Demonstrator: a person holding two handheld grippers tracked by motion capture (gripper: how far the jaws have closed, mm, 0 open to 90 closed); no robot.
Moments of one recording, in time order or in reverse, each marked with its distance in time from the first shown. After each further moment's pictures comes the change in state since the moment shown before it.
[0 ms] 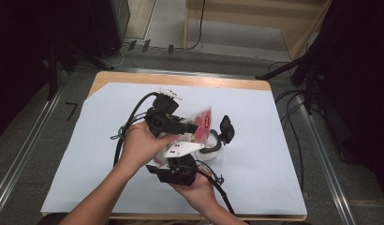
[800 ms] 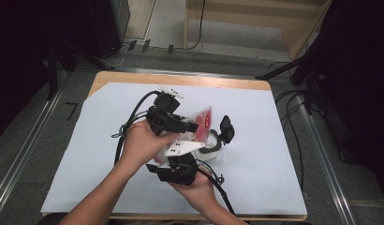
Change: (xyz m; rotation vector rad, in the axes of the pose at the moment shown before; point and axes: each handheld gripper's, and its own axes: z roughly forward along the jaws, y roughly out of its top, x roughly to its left) left arm -0.001 0.004 0.001 0.012 0.000 0.000; right arm -0.001 0.002 -0.001 -0.003 0.004 0.015
